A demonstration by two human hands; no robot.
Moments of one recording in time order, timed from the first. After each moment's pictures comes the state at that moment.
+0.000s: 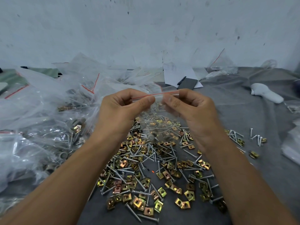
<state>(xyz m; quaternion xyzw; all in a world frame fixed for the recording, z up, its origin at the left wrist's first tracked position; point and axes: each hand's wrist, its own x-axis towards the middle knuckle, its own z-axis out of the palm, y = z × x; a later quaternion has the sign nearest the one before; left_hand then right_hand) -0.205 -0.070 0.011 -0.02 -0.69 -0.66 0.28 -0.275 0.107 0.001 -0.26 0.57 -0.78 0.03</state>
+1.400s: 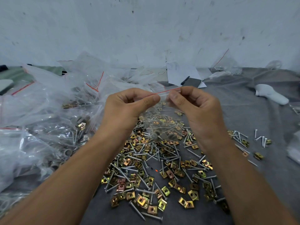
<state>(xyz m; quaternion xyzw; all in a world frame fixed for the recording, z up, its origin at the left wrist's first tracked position) -0.206 -0.069 0.013 0.01 -0.67 -0.69 0.27 -0.278 0.100 -0.004 -0.29 0.57 -0.77 -0.04</state>
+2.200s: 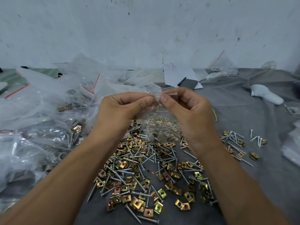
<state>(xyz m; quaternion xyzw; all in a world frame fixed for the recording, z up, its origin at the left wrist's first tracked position) -0.203 -0.071 0.014 -0.01 -0.68 -0.69 0.25 -0.273 0.093 -0.005 -0.29 0.60 -0.75 -0.06</state>
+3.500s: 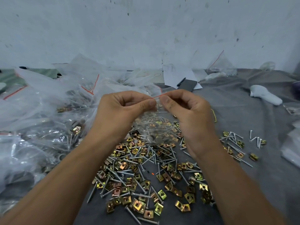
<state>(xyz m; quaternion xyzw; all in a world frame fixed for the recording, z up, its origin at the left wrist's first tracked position) -0.203 -0.073 0.017 -0.02 -0.72 -0.65 0.27 -0.268 0.092 -0.002 -0.26 0.62 -0.73 -0.07</state>
